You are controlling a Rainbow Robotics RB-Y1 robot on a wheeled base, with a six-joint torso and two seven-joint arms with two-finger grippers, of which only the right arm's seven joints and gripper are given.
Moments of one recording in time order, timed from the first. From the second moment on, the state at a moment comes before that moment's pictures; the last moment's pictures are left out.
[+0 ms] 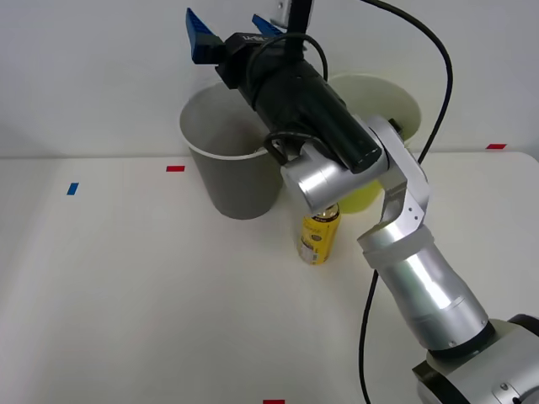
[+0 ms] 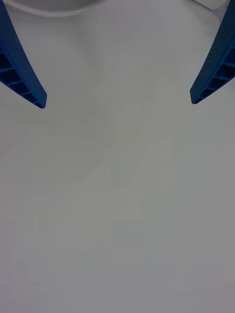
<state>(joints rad) -0.67 -0.07 0.32 -1.61 -0.03 0.23 1.00</state>
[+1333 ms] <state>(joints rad) 0.29 -0.43 0.01 -2.38 -0.12 0.23 0.95</state>
